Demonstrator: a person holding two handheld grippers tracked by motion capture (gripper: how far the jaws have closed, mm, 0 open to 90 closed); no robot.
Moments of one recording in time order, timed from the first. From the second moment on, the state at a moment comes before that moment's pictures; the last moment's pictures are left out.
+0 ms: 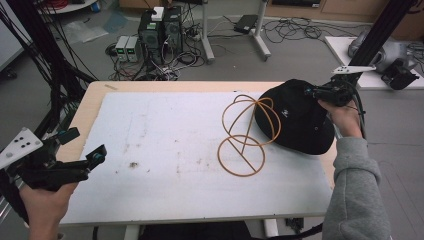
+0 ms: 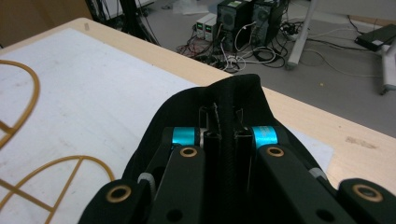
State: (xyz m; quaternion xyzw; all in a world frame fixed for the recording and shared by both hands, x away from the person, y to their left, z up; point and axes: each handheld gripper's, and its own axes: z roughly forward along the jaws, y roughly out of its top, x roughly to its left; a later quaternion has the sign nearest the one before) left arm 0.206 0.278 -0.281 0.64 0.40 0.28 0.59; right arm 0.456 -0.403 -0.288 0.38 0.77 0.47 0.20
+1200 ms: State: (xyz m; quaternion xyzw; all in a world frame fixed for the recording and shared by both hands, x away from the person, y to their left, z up) left arm 0.208 0.283 -0.287 0.64 0.40 0.27 0.60; right arm 0.411 -0.413 -0.159 0.37 0.76 0.48 0.23
